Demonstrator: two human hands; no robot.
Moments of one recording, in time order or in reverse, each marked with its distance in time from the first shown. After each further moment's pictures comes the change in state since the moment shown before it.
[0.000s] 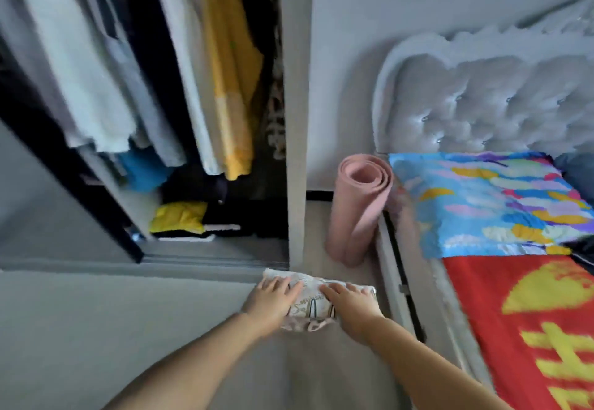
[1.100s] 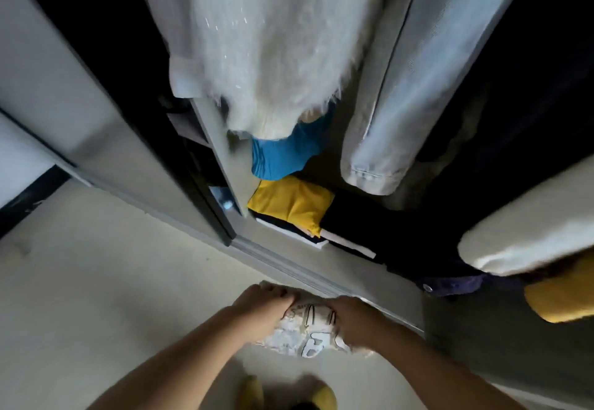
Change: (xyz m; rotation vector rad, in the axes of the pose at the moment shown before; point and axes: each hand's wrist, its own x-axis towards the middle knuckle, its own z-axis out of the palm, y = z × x) left_hand 0.059 -0.532 0.177 -0.305 -0.174 -0.281; right_hand 0.481 -0.365 -0.013 0.016 -0.444 -0.359
